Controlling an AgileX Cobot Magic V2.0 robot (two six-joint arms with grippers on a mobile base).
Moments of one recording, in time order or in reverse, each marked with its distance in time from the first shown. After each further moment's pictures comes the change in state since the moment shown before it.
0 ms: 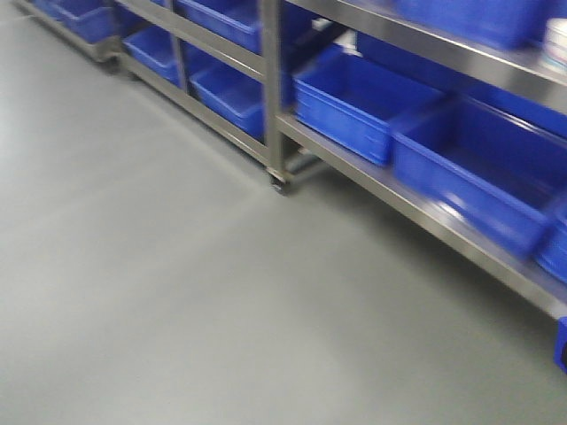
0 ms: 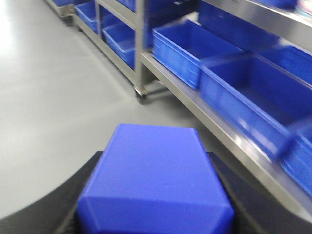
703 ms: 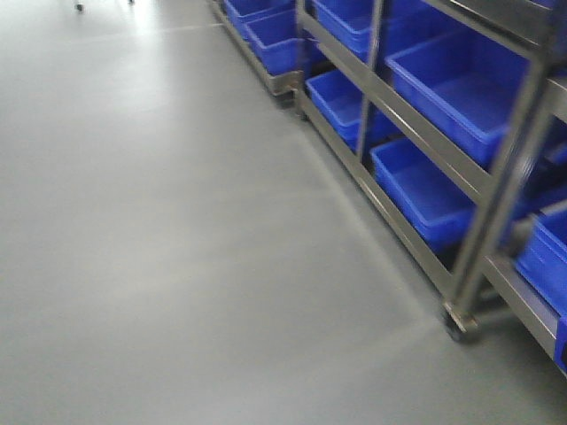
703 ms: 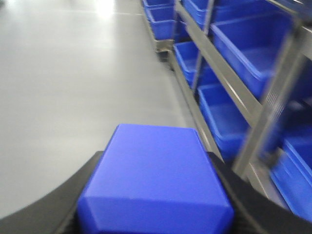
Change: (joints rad) left arm 0.000 0.000 0.000 0.000 0.000 0.000; right arm 0.000 -0.003 0.000 0.001 0.000 0.000
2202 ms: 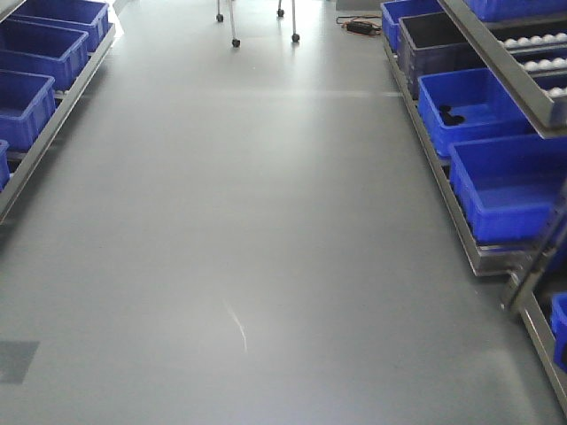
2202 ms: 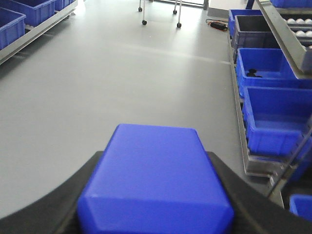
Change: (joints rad) left arm 0.000 0.000 0.000 0.000 0.000 0.000; right arm 0.000 0.000 0.000 0.000 0.000 0.000
